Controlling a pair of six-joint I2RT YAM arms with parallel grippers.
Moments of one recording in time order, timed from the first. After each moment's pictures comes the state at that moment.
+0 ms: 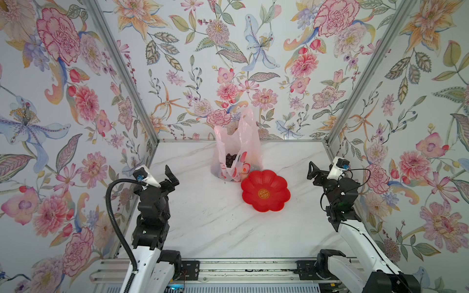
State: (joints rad) left arm -0.09 0.58 0.60 -0.09 -0.46 -0.25; right arm -0.05 0.95 0.47 0.40 -0.07 0.19
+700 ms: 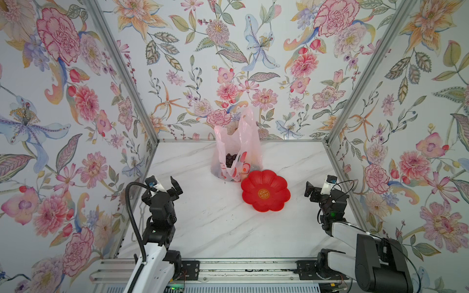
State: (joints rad) left arm -0.09 0.63 0.38 0.06 -0.51 -0.22; right arm -0.12 1.25 0.24 0.73 -0.08 0.08
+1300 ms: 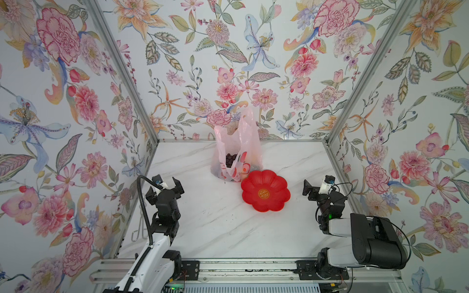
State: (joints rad) left arm -0.09 0.83 0.32 0.31 -0.56 -0.14; right arm -0.12 1.45 0.18 1.11 -0.15 0.08
